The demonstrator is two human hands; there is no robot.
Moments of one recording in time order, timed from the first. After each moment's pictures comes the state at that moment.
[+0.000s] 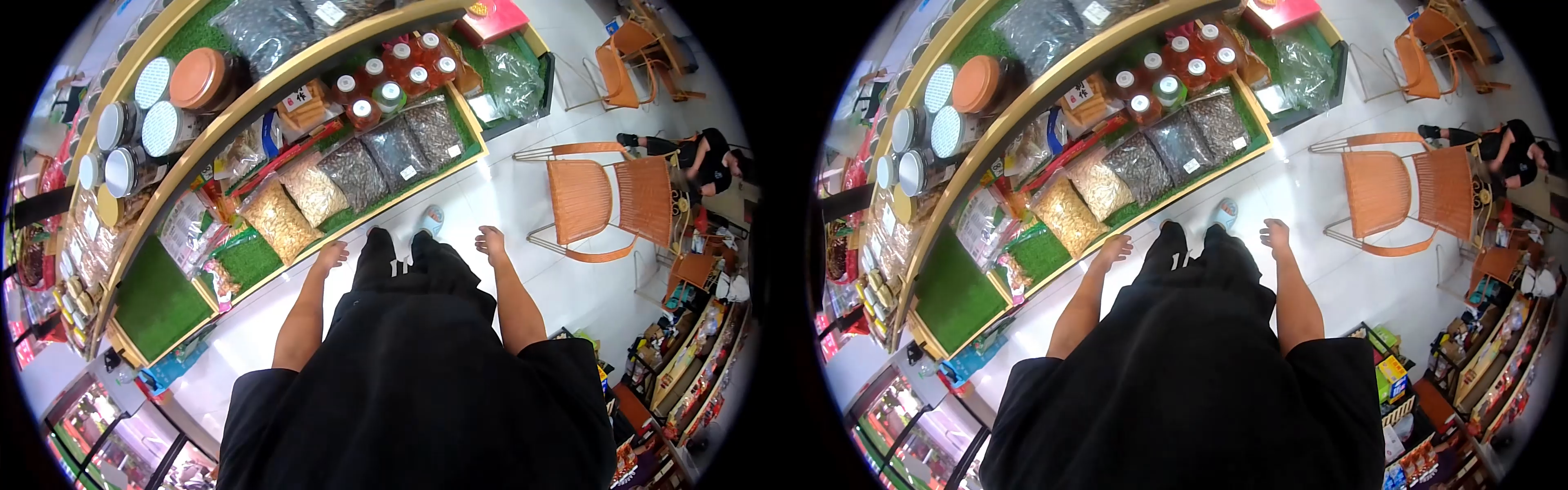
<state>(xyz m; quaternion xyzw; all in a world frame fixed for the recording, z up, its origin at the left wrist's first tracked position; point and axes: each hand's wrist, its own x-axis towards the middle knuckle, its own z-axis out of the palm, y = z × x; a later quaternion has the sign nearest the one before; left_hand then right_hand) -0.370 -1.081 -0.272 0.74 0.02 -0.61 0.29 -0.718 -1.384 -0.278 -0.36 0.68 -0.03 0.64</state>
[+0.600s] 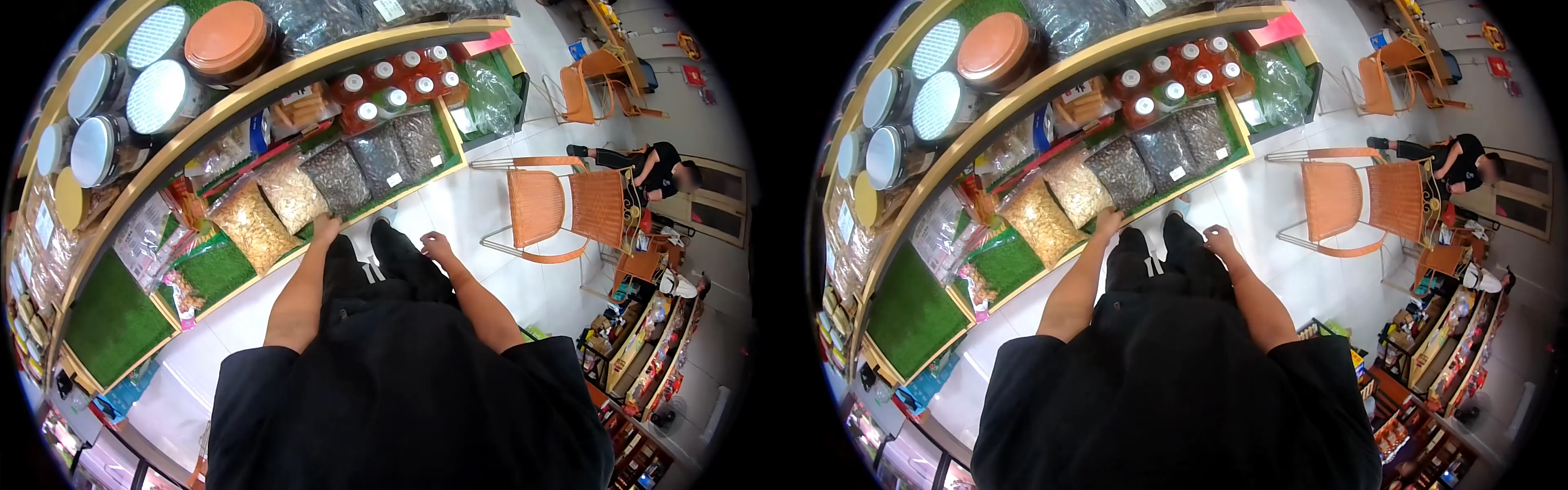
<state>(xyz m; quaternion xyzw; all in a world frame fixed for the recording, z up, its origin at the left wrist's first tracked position) -0.344 -1.156 -0.373 0.75 -0.07 -0.55 0.37 -0.626 -1.326 -0.274 -0.57 0.60 0.11 0.55</state>
